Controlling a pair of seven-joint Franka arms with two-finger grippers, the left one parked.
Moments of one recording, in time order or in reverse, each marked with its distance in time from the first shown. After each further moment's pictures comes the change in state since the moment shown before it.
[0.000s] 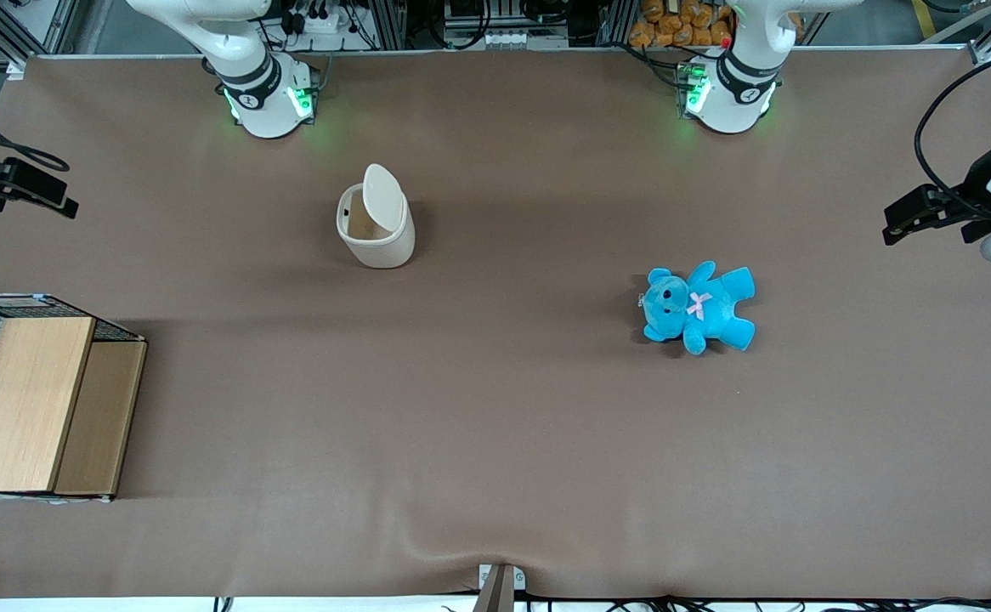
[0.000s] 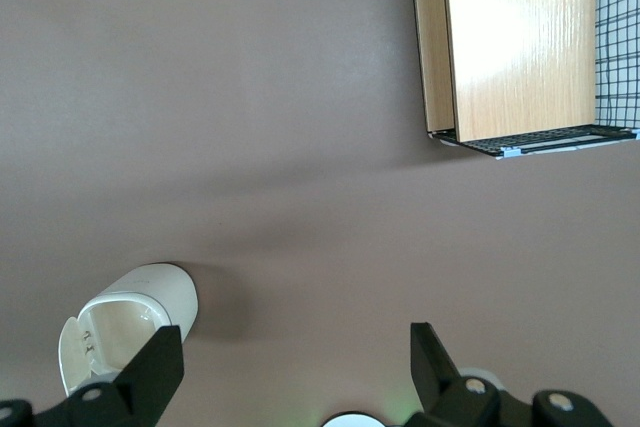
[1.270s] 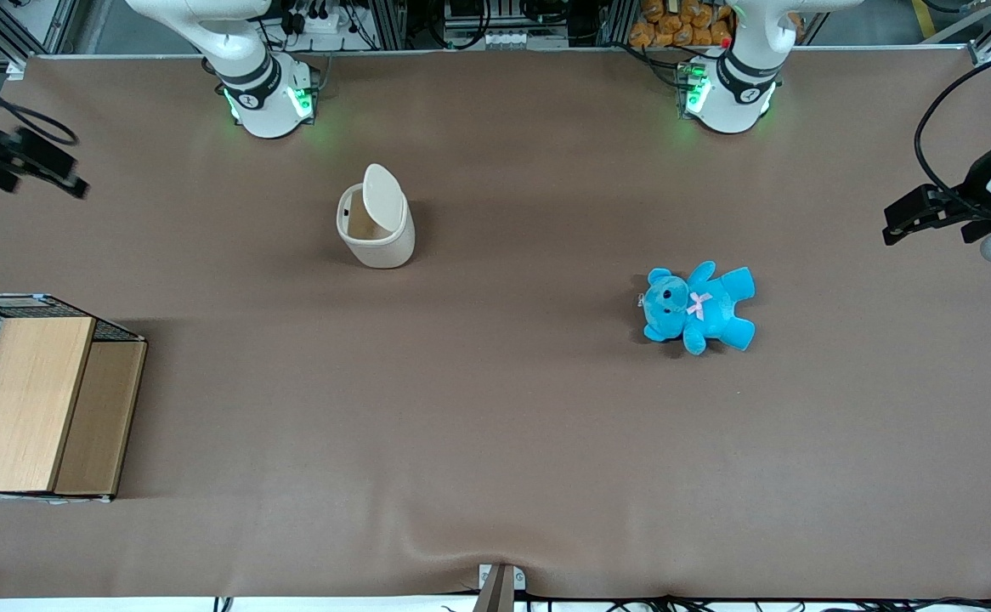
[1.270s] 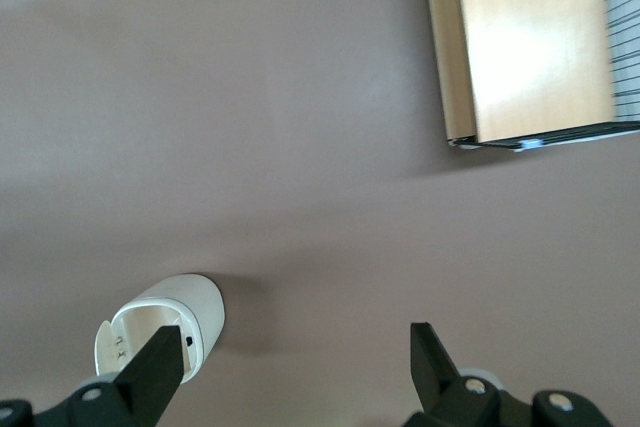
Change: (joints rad) arm 0.012 -0.141 -0.011 -0.105 0.035 0.065 0.037
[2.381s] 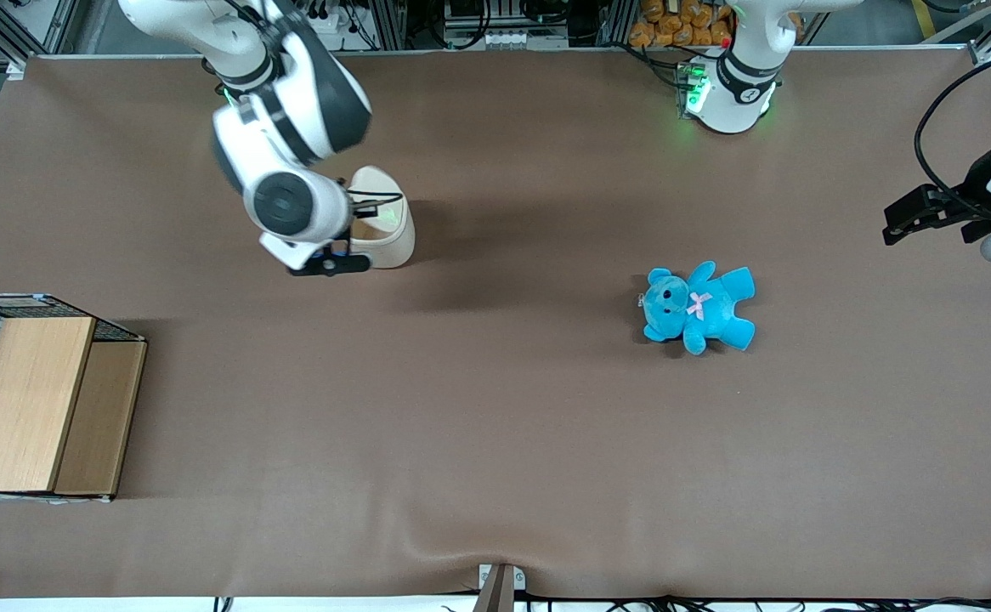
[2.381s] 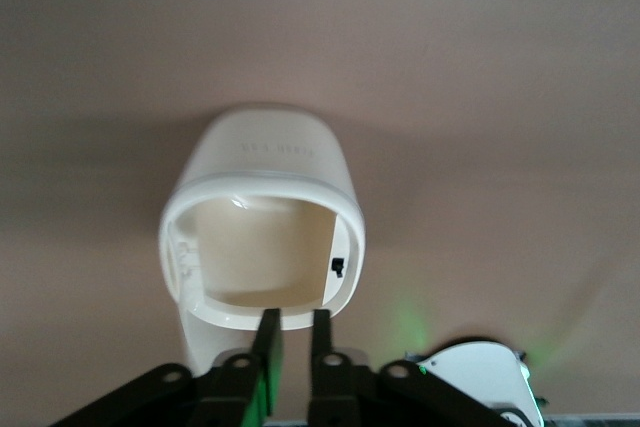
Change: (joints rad) arm 0.548 0.313 -0.020 -0.237 0.086 0.123 0.273
